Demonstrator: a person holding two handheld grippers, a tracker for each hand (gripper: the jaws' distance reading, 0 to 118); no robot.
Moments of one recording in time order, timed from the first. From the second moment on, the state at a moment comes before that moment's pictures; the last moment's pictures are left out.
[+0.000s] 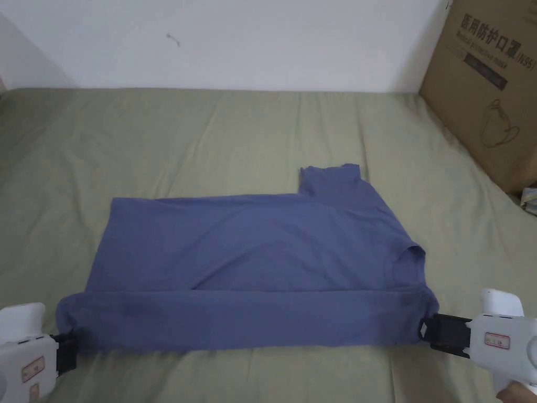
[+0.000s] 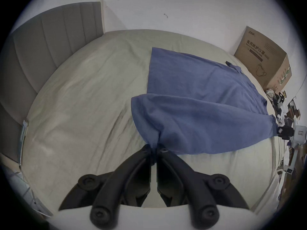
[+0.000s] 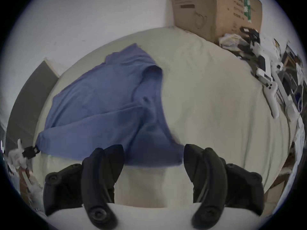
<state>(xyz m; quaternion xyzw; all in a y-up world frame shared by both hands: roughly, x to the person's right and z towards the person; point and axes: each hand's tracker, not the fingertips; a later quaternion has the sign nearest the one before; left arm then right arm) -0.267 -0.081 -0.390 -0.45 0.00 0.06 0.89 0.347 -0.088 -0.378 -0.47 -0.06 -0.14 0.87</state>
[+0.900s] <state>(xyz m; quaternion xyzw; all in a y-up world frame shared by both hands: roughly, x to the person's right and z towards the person) -0.267 -0.058 -0.315 -0.47 -0.01 -0.03 0.88 0.361 -0.062 -0.308 -0.48 -0.03 -0.11 0.87</state>
